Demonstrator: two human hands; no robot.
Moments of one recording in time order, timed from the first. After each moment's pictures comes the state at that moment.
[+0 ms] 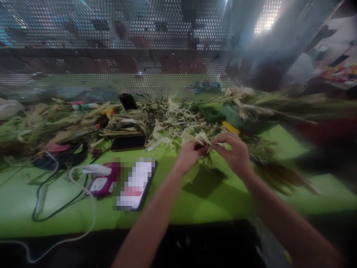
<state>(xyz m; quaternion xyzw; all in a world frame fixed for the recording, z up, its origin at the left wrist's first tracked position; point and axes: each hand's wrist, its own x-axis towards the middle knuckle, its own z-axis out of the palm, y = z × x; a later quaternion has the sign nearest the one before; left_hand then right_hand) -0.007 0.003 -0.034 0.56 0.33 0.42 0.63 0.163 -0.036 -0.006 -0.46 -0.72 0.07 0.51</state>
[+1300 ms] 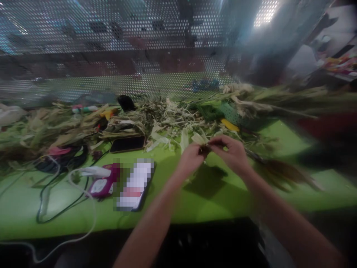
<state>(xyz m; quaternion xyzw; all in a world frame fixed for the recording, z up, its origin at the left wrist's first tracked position) -0.002 -0.006 -0.030 0.75 0.42 0.33 0.38 0.161 -0.042 -0.008 -0.50 -0.66 0.23 0.50</state>
